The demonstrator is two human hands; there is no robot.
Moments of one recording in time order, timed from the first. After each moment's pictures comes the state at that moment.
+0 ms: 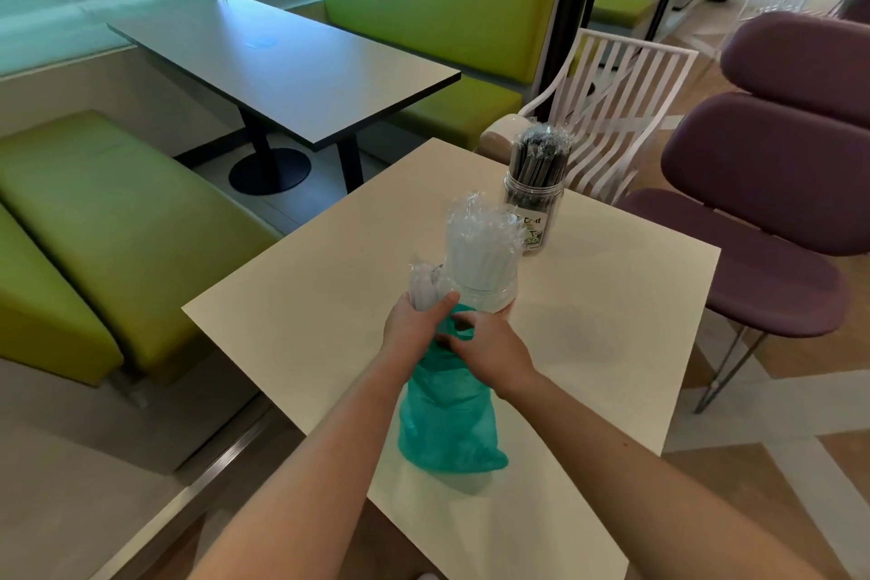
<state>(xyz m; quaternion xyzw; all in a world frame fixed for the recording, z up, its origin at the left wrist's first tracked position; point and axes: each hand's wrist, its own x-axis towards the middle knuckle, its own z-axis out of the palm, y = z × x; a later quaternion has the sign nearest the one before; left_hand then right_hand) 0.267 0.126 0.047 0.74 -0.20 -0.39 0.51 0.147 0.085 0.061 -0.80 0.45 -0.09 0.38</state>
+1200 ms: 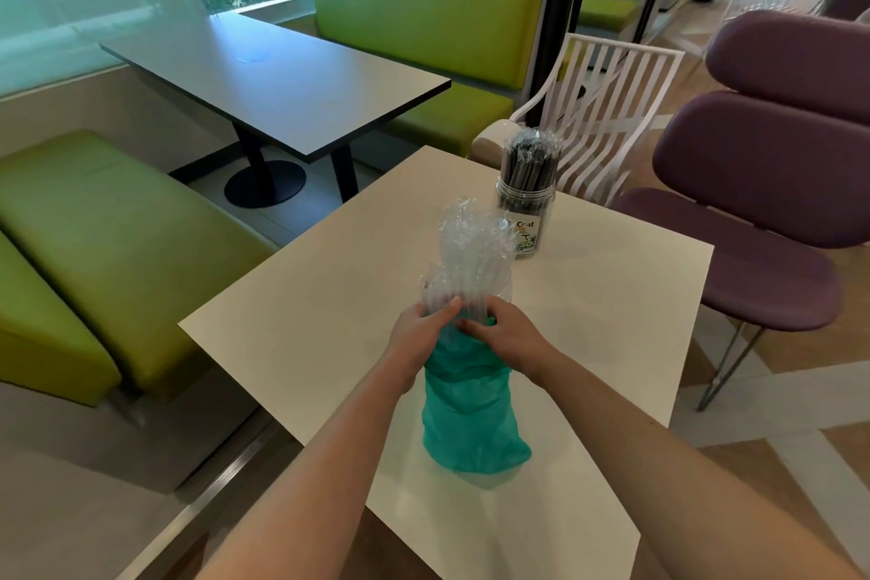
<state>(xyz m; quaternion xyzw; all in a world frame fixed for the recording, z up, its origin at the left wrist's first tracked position) 0.258 0.129 0.056 0.66 -0.22 -0.47 0.54 0.132 0.049 0.060 -0.72 0.41 -0.15 0.55</state>
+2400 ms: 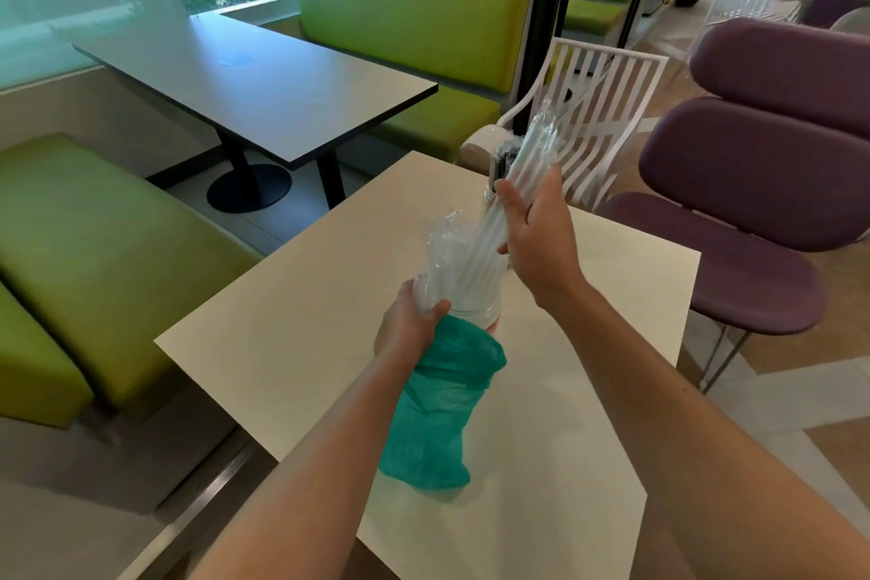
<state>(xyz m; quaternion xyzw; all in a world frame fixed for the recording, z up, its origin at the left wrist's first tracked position) 0.272 0.088 0.058 0.82 -0.32 -0.29 0.37 0.142 0.014 0.184 -0.71 0.40 -0.45 0.36</state>
